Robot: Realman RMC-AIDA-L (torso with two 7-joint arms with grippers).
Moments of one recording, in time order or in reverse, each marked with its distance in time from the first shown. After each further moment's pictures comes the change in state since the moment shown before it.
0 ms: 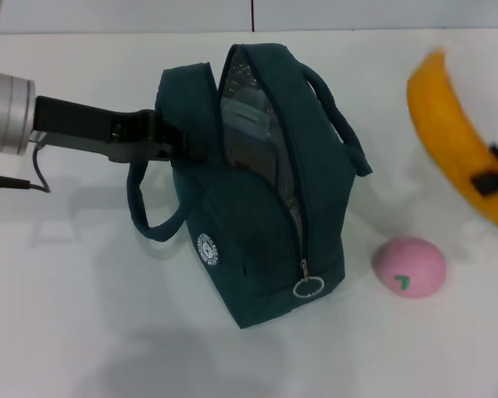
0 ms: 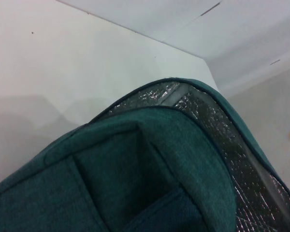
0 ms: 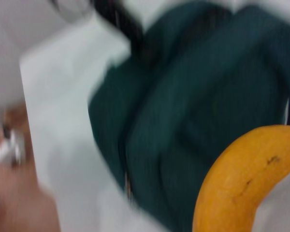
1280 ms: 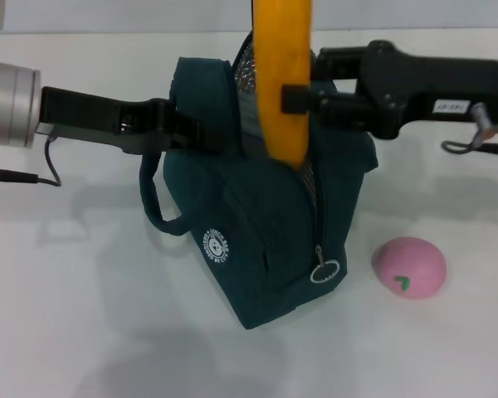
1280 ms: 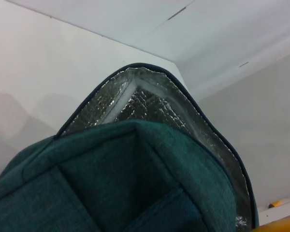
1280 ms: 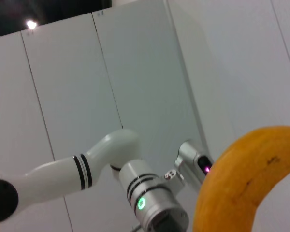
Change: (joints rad) left arm -0.005 -0.006 0.002 0.000 -0.067 0.026 0.014; right arm -0.049 0.062 -0.349 0.659 0.862 0.478 -0.586
